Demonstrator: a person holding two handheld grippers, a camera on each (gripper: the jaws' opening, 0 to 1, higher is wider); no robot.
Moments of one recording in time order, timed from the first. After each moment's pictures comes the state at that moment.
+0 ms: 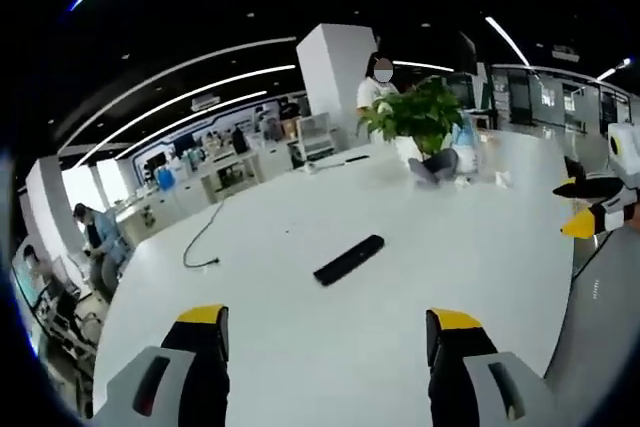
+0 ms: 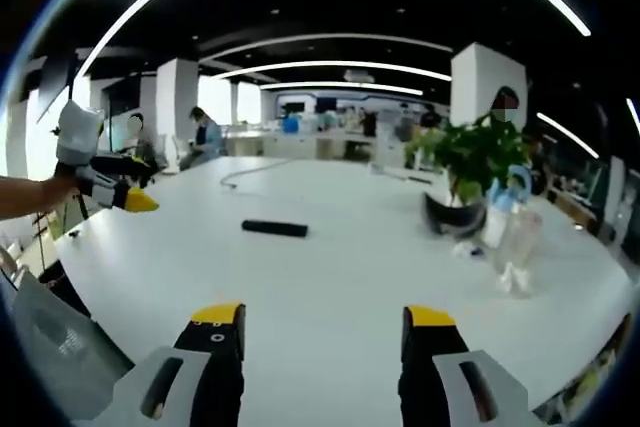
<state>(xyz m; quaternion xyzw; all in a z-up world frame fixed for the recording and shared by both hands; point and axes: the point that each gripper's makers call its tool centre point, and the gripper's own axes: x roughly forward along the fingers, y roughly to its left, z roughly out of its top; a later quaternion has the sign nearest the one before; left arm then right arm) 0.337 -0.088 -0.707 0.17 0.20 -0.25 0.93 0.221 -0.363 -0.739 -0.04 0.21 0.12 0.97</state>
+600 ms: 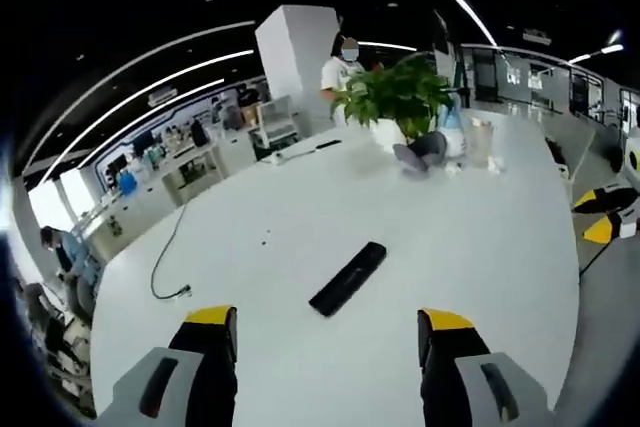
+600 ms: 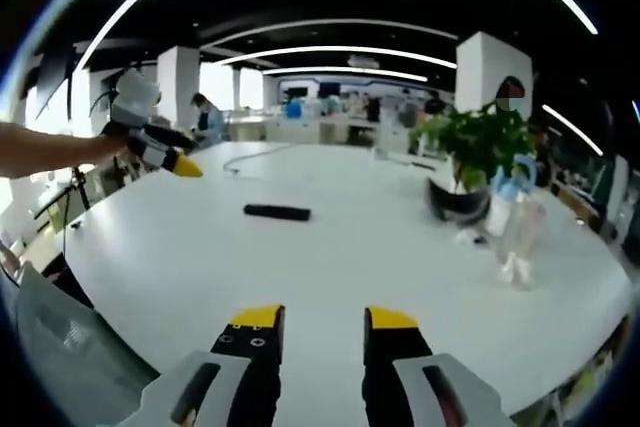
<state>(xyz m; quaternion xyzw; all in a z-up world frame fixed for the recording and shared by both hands) 0.412 -0.119 -0.714 0.20 0.24 -0.32 0.89 0.217 -0.364 -0.749 -0.05 0.25 0.12 0.96</state>
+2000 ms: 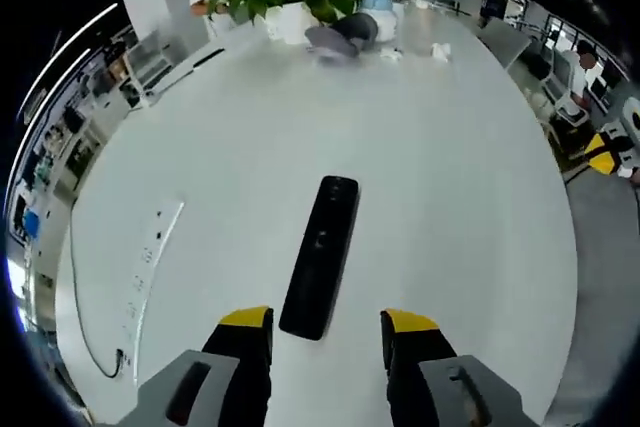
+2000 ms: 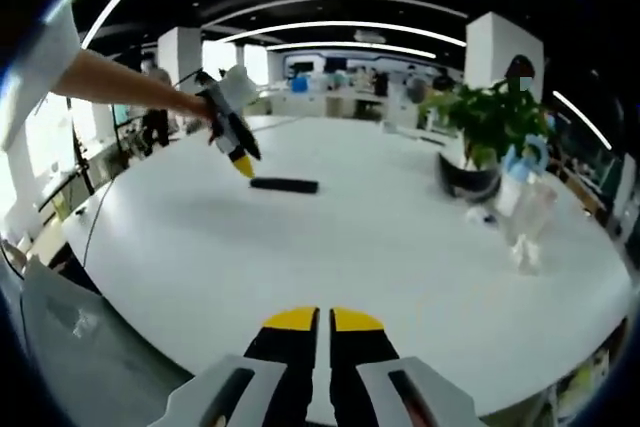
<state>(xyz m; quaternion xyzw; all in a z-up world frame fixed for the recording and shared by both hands) 0.480 -0.167 -0.822 0.34 0.43 -0.49 0.68 0.208 -0.360 -0.766 -0.05 0.30 0.14 0.94</state>
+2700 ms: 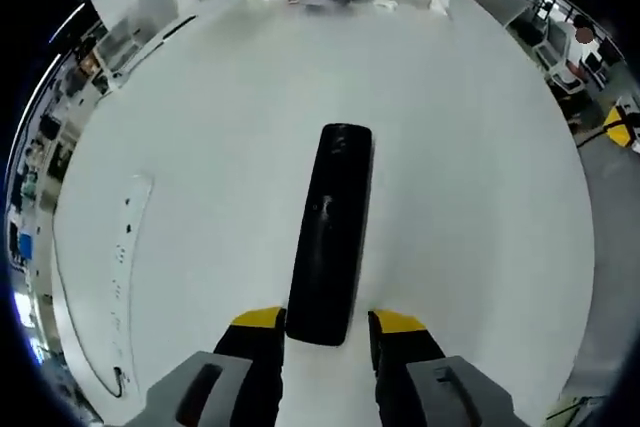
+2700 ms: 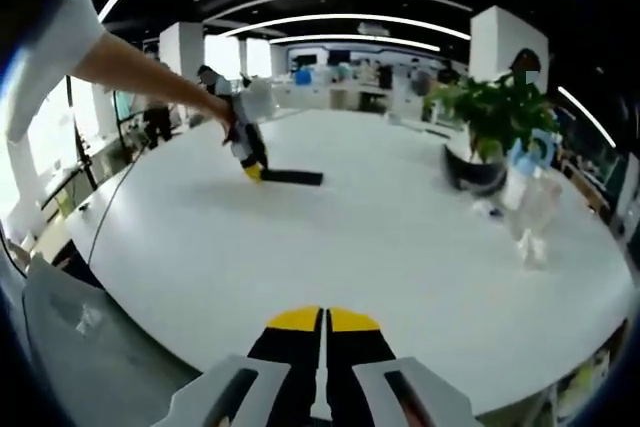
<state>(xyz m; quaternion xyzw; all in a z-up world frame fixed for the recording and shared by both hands) 0.486 -0.161 -0.862 0.39 0.46 -0.50 0.62 0.204 -0.357 -0.773 -0.05 0.32 0.14 0.93</state>
